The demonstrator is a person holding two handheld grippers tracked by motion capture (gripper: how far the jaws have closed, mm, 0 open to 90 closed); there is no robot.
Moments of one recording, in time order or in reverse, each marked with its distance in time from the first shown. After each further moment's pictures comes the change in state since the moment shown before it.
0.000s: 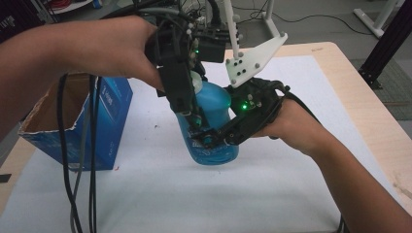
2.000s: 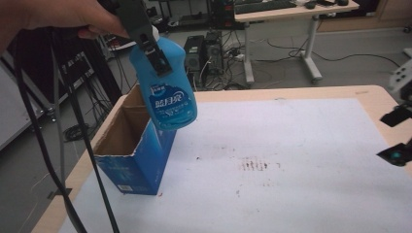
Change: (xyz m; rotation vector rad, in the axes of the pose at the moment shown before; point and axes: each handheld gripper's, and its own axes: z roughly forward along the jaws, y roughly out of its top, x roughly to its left) left arm 0.014 -0.108 -0.160 0.002 0.218 -0.512; right arm 0.000 -0.002 -0.182 0.662 -0.418 0.367
